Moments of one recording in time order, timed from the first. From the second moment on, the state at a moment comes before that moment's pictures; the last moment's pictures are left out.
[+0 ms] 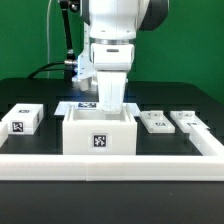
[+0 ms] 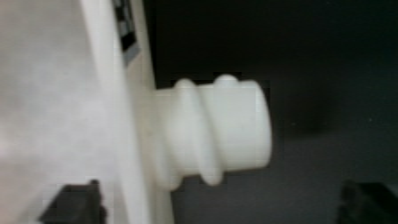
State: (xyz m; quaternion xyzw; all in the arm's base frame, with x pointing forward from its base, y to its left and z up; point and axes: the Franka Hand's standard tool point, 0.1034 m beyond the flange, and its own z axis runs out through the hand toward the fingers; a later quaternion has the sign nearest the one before) arm 0.437 -0.003 0.015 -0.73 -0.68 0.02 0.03
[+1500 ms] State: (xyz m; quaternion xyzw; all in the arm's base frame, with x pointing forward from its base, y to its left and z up) arm 0.472 0.013 0.018 -0.72 -0.69 0.00 0.02
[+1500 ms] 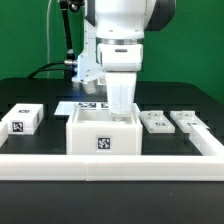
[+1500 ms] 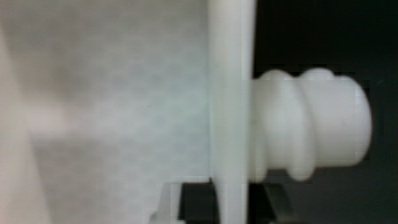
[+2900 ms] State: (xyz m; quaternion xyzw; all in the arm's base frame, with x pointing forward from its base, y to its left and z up) arm 0.515 0.116 0.017 -0.72 -0.69 -0.03 0.02
